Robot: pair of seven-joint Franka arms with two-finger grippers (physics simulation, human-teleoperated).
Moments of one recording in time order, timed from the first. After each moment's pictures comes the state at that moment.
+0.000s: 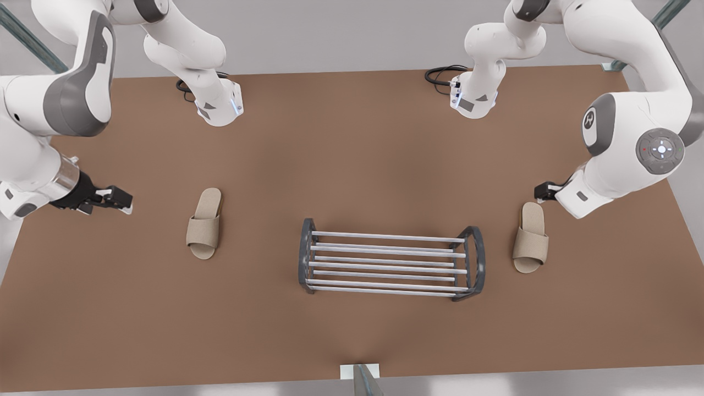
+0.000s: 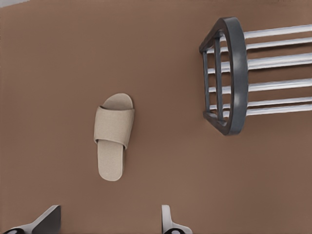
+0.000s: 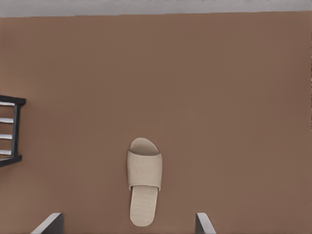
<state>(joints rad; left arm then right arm) -0.05 0.27 -0.03 -1.36 0.10 1.49 0.10 -0.13 0.20 0.12 -1.33 -0.02 1.54 0.00</state>
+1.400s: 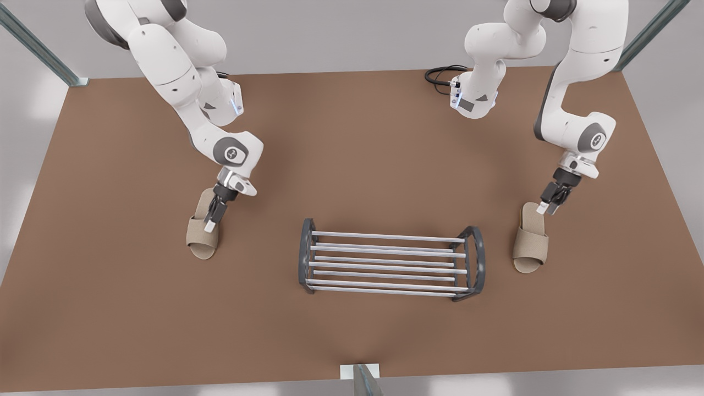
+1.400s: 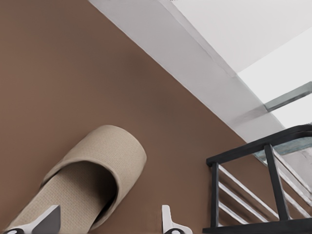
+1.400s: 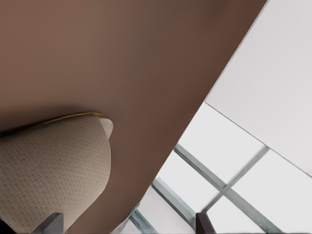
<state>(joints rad) -0.05 0.17 0.41 -2.47 -1.82 2.40 1.48 0.06 0.27 0.32 -2.54 -2.06 2.04 0.53</state>
